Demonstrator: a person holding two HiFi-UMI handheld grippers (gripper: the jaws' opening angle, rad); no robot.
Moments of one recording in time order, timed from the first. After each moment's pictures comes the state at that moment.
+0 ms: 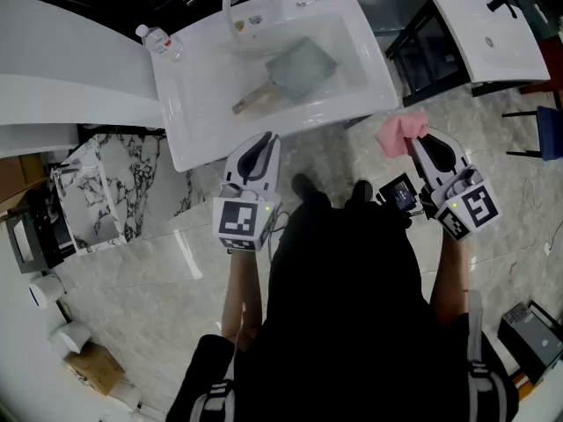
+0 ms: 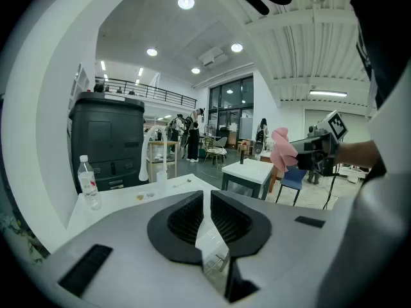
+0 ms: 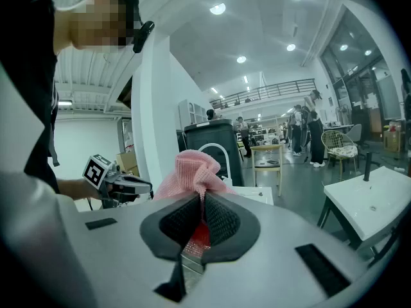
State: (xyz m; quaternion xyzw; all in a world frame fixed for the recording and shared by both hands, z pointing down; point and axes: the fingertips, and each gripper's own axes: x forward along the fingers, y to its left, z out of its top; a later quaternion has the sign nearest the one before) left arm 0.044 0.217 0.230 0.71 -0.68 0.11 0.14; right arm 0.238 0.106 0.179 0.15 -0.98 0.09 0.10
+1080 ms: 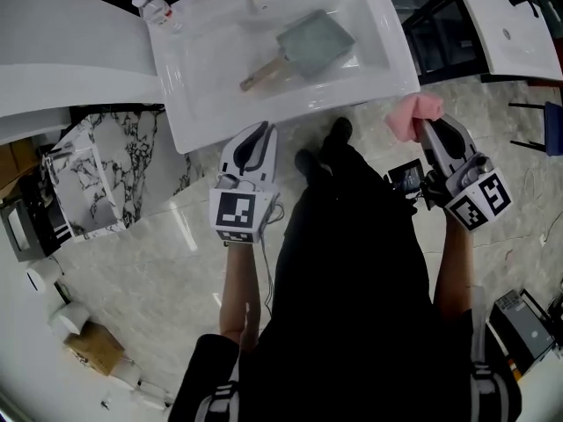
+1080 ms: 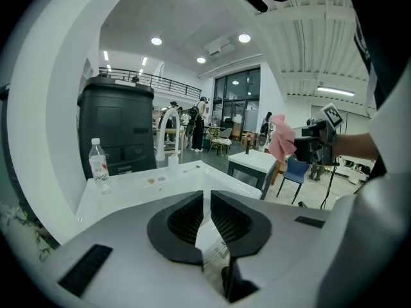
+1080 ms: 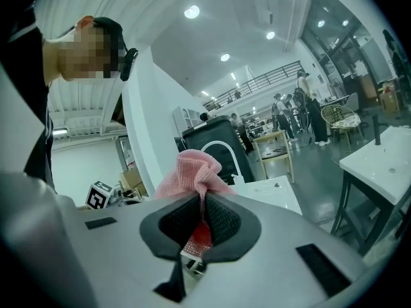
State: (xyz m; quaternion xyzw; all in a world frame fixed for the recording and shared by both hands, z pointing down) left arm -0.001 0.237 0.271 0.69 -0.68 0.13 0.18; right arm 0.189 0.101 0.194 0.14 -0.97 0.19 0.06
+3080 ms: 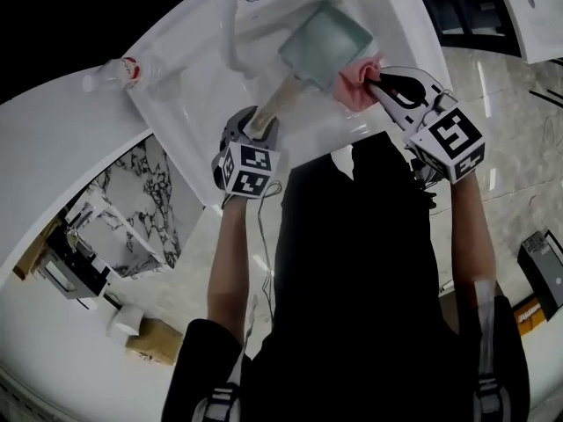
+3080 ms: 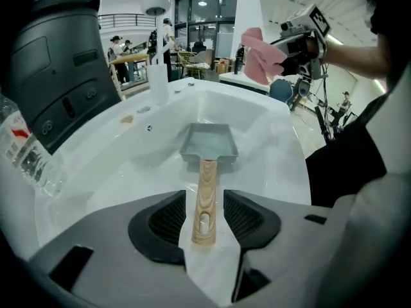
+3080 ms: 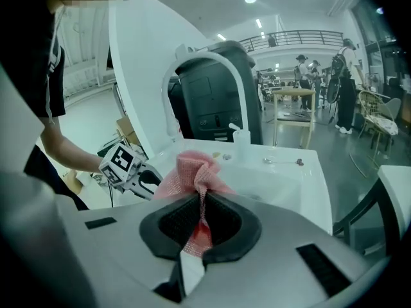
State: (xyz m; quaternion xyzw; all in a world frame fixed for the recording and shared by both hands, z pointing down) left arm -0.120 0.149 0.499 0.70 -0.49 0.41 0.32; right arm 0.007 0.004 0.352 0.06 -0.94 0.14 0.31
